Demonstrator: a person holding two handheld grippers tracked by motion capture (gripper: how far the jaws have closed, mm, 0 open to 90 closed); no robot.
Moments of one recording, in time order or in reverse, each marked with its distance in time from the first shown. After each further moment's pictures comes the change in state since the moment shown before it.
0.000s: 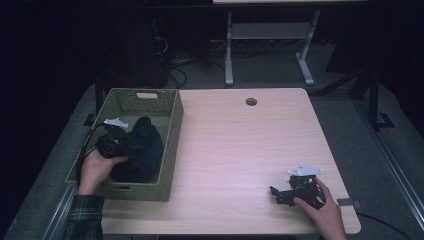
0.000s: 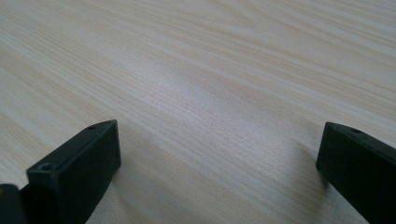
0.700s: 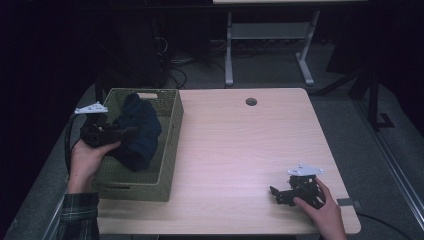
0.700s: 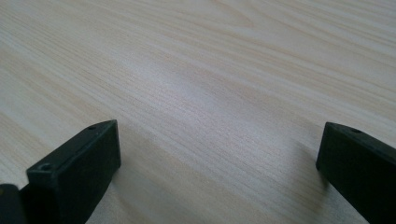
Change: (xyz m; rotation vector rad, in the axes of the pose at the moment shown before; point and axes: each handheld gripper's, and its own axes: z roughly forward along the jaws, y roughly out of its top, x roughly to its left) left arm -0.010 0.022 -0.052 -0.310 -0.070 -0.005; right arm 0.000 0.000 0.000 -0.001 0.000 0.002
